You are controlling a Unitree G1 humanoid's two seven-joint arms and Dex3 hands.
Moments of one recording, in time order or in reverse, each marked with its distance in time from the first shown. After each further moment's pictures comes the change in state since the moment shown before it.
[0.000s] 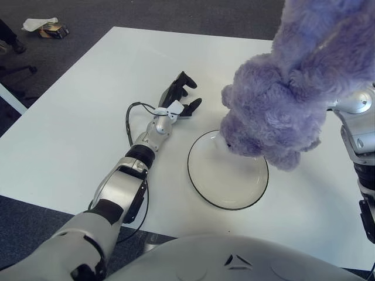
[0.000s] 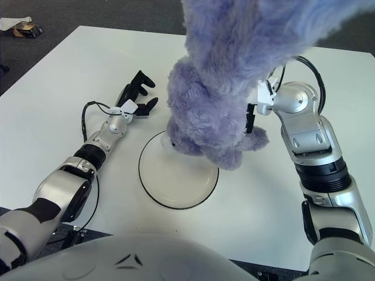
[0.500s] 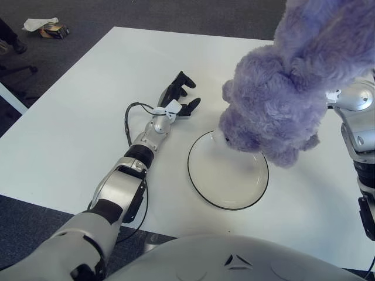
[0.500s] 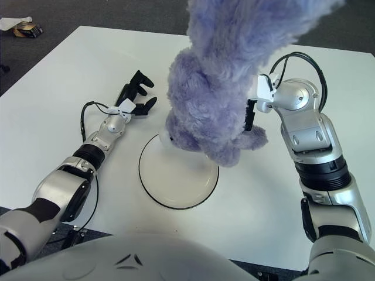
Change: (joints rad) left arm 0.000 0.005 0.009 0.003 -0.026 -0.011 -0.029; right arm -0.007 0.004 0.000 -0.011 0.004 0.011 0.004
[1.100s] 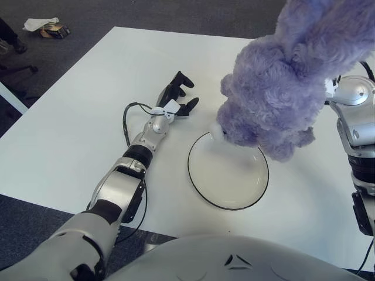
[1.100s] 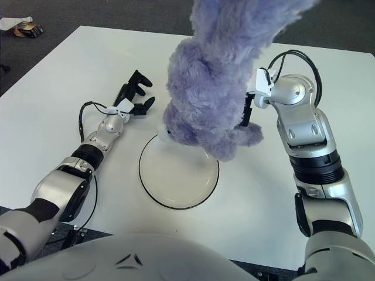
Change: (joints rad) left arm 0.002 0.006 0.013 0.007 -0.011 -0.009 -0.013; right arm -0.036 0.033 -0.001 0.033 0.002 0.033 0.005
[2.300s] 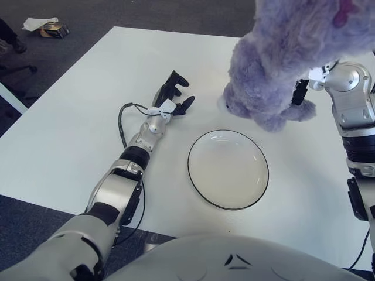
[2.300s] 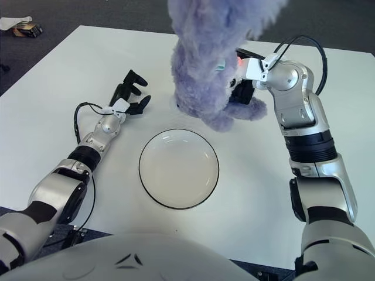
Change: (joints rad) left arm 0.027 0.021 0.019 -0.040 -0.009 0.021 -0.004; right arm -0.139 0.017 0.038 0.246 -0.233 -0.186 -0.121
